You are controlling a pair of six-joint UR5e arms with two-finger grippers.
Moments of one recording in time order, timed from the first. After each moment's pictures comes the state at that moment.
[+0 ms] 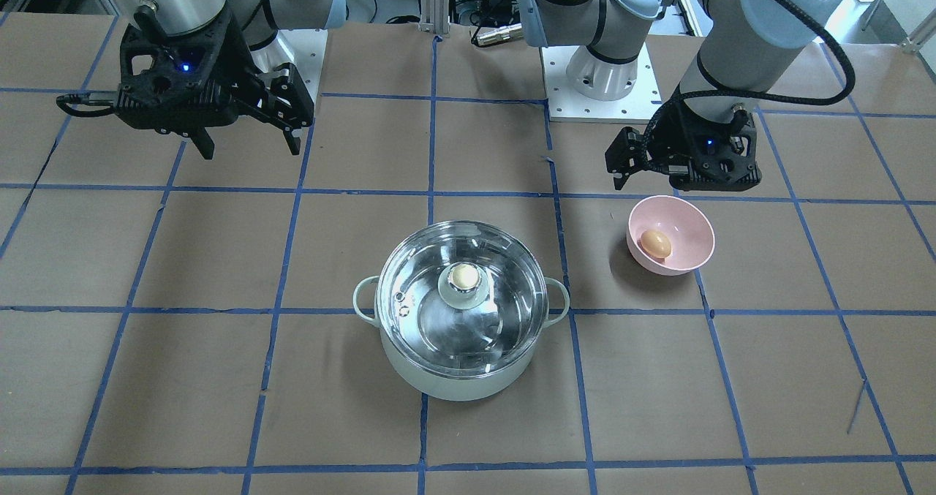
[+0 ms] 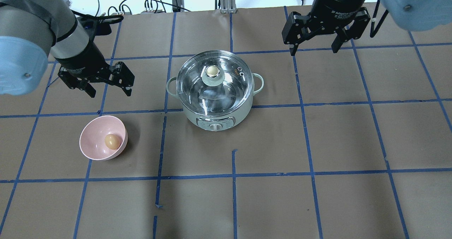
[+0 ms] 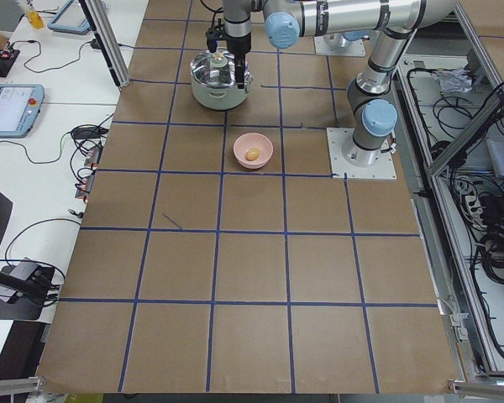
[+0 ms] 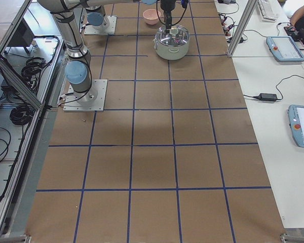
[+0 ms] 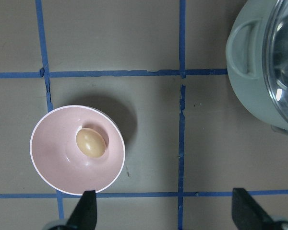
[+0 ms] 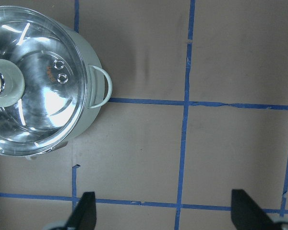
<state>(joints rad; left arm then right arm) -1.46 -1.57 -1.75 -1.45 1.58 0.11 1.66 -1.52 1.45 -1.54 -1.53 0.03</state>
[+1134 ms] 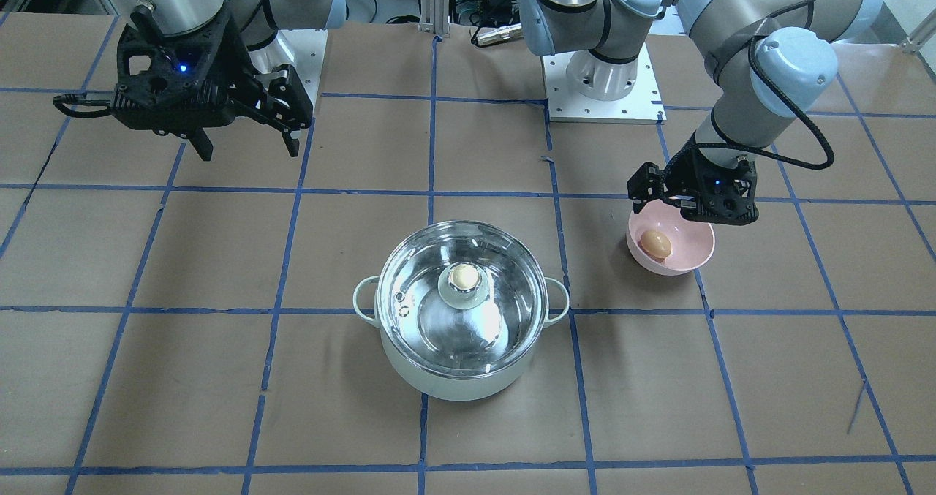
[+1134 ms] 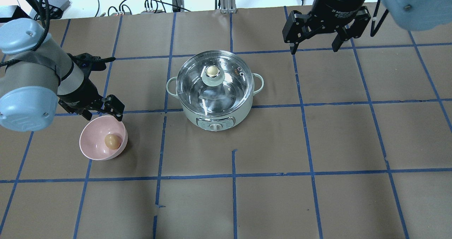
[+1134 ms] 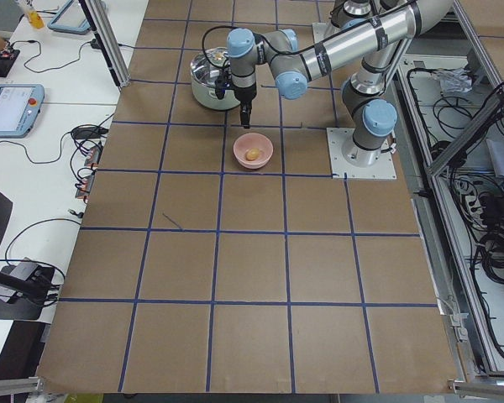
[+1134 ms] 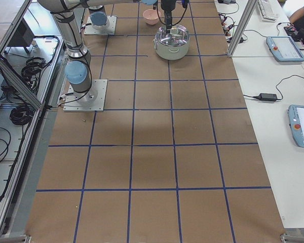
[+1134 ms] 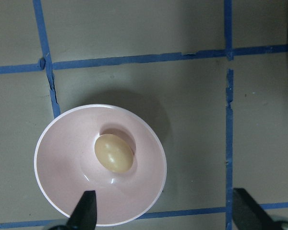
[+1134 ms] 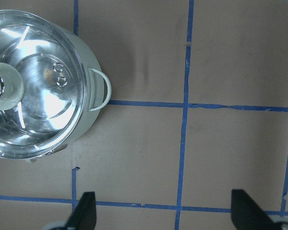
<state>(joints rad) -1.30 -1.57 -2.00 -1.21 1.58 0.36 1.65 -1.52 1.45 -1.55 -1.53 0.03</state>
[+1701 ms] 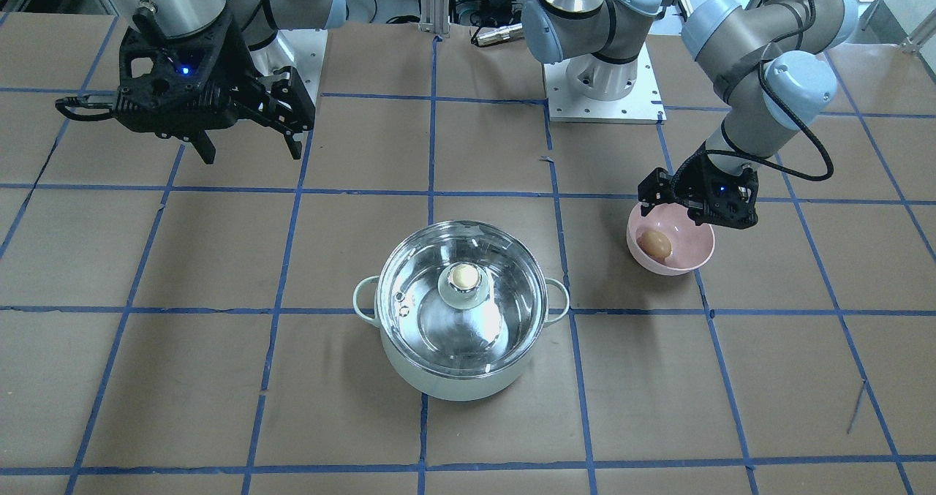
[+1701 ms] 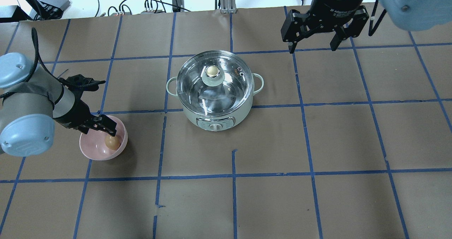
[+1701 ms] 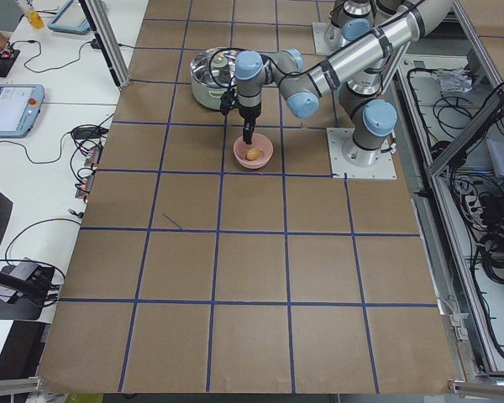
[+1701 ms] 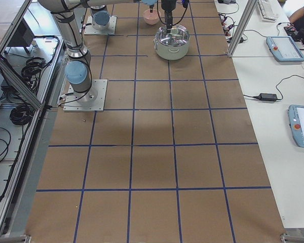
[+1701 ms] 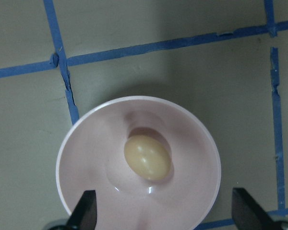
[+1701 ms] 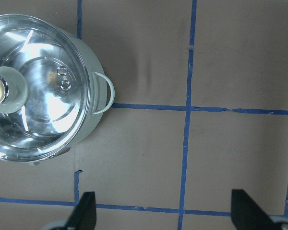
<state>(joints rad) -1.18 -1.56 -2.17 -1.05 1.52 0.53 1.66 -1.51 1.45 -1.56 -1.52 0.03</state>
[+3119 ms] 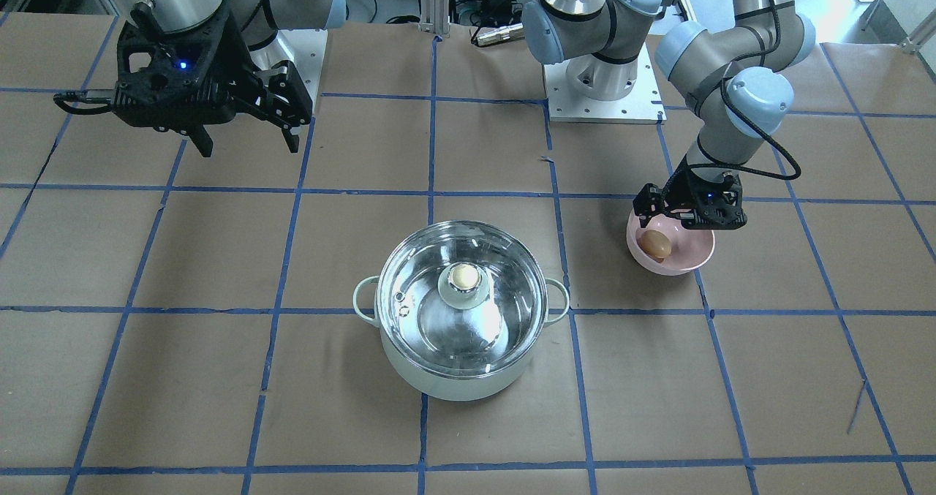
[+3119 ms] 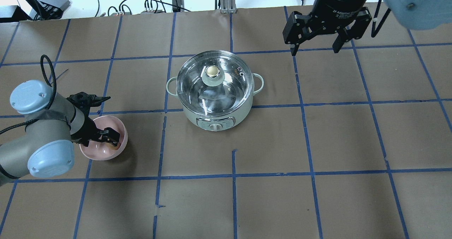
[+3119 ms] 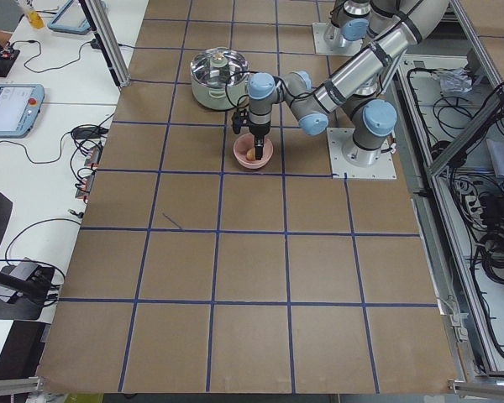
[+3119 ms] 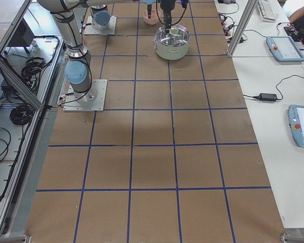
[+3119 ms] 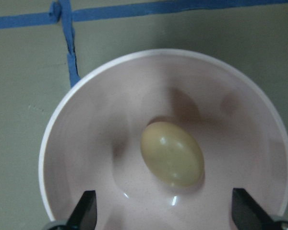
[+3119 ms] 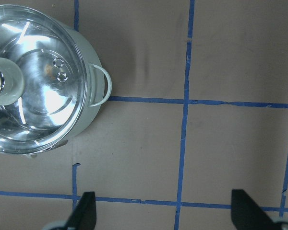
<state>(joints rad) -1.20 -1.60 -2.29 -0.82 1.63 0.34 1.65 -1.52 1.44 -1.53 -1.53 0.03</state>
